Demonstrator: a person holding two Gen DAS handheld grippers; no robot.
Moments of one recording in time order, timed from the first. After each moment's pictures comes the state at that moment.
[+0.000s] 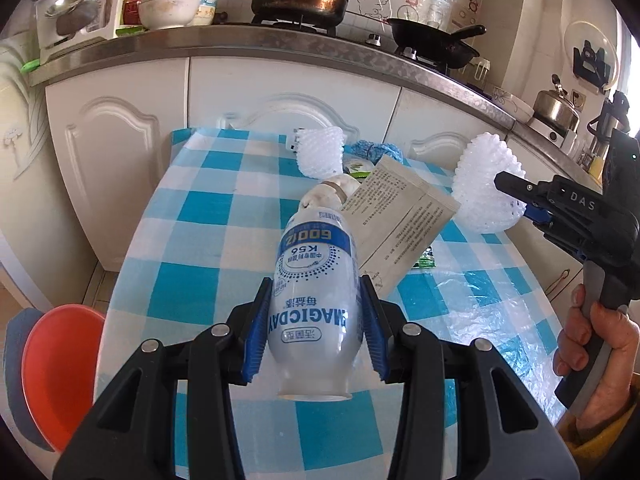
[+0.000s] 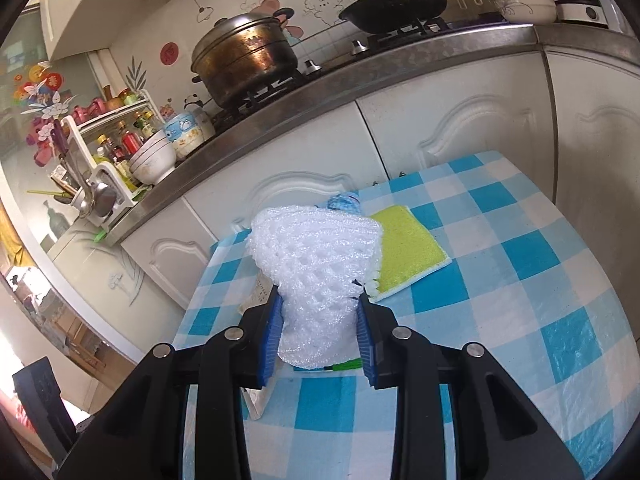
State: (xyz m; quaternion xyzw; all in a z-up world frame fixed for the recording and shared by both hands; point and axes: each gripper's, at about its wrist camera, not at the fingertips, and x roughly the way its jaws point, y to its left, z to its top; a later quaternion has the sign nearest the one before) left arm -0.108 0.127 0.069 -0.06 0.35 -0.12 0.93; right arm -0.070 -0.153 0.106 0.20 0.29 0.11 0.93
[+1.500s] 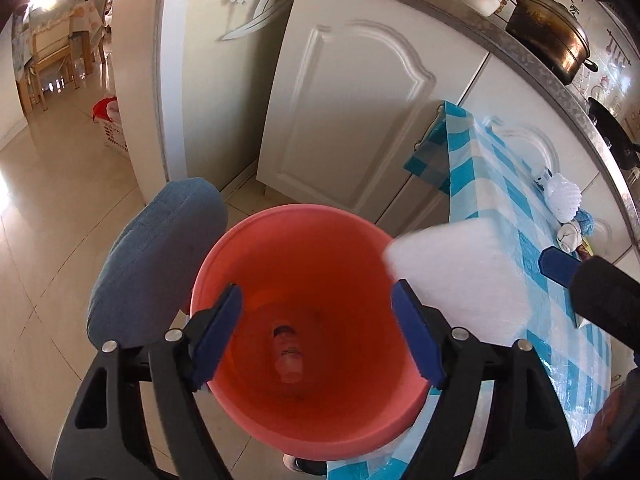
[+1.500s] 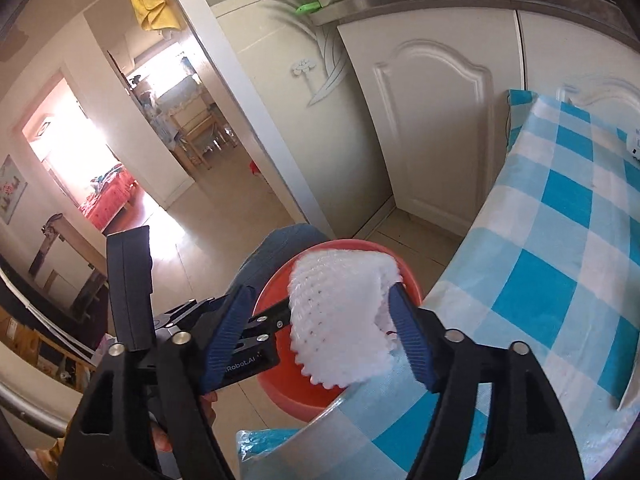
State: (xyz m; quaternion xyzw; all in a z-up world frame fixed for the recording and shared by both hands) left arm -0.159 0.384 -0.009 -0.21 0.41 0.12 0.88; right arm -0.097 0.197 0.059 0.02 0.43 0.43 0.79
